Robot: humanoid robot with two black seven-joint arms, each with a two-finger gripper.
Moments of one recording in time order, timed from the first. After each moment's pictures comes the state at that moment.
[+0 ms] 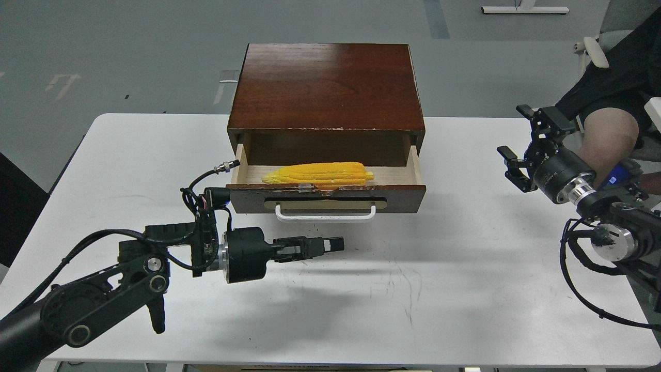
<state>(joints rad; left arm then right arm) -0.44 0.46 -0.69 -1.45 1.45 -0.49 -0.36 0.72 -0.64 0.29 0.91 -0.10 0.20 0.49</state>
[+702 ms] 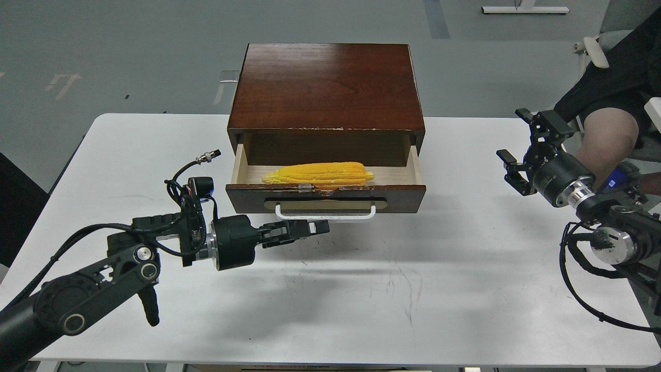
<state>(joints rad) -0.44 0.46 -0.72 -1.40 1.41 -0.49 -0.36 0.71 -0.64 0.29 0.92 -0.10 0.20 0.49</state>
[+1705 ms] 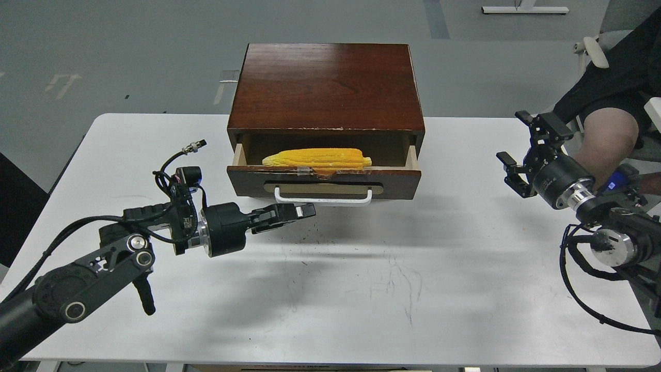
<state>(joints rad) -0.45 0.45 -0.77 -1.31 1.41 -0.49 -0.37 0.70 -0.64 0.29 0.92 -0.10 0.20 0.49</state>
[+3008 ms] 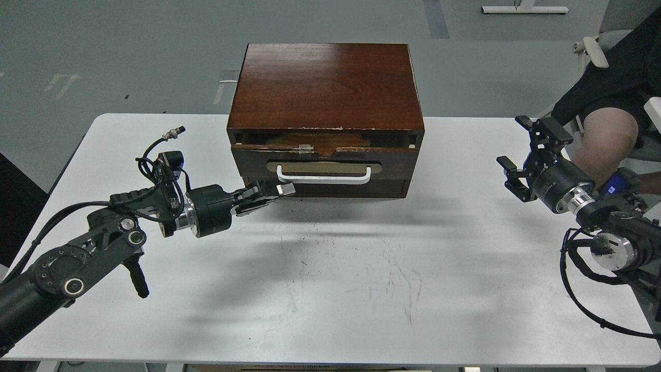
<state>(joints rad) -0.53 0.45 -0.77 -1.16 1.33 -0.48 -0.38 0.69 -0.64 0.29 0.92 -0.10 0.20 0.49</state>
